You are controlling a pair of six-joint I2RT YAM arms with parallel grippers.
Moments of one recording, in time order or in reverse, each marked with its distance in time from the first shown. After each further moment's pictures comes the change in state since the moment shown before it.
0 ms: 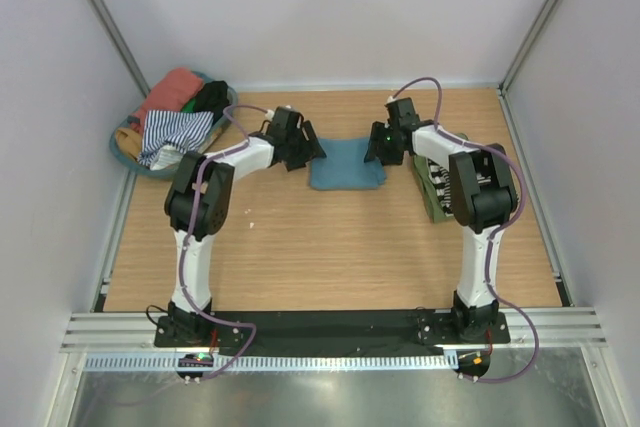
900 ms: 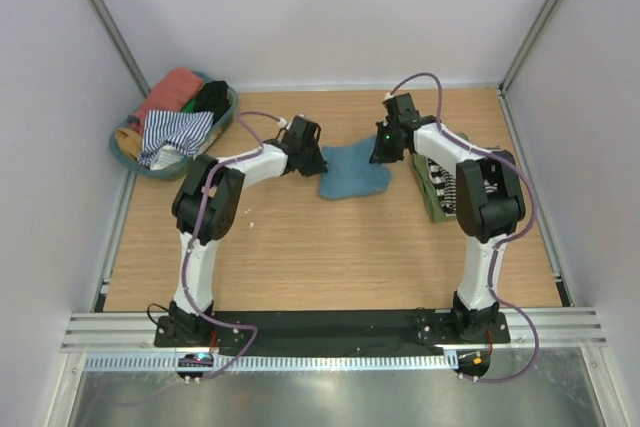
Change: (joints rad) left arm -0.089 0.016 0.002 -0.013 -0.082 -0.060; right arm 0.029 -0.080 0.003 -0.087 0.009 -0.022
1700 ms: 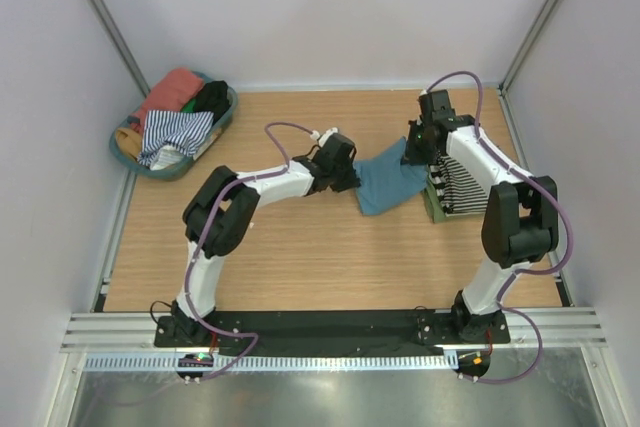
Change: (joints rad) left arm -0.224 -0.068 -0.034 0.052 -0.082 -0.109; right arm -0.120 -0.258 -0.081 -0.183 0.061 -0.021
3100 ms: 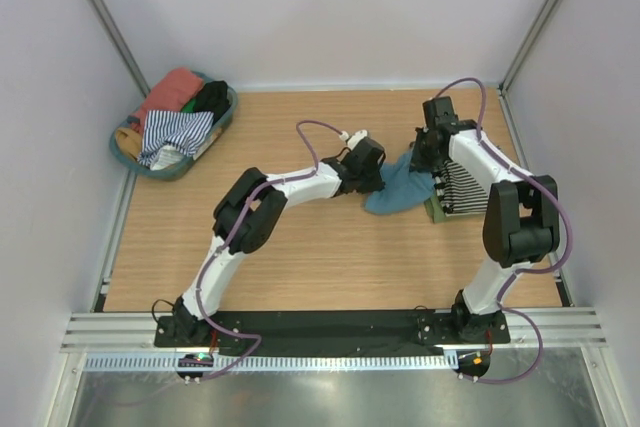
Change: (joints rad) left arm -0.096 0.223 0.257 -0.034 -0.046 0.013; right arm -0.023 0.000 -0.093 0.008 0.076 0.015
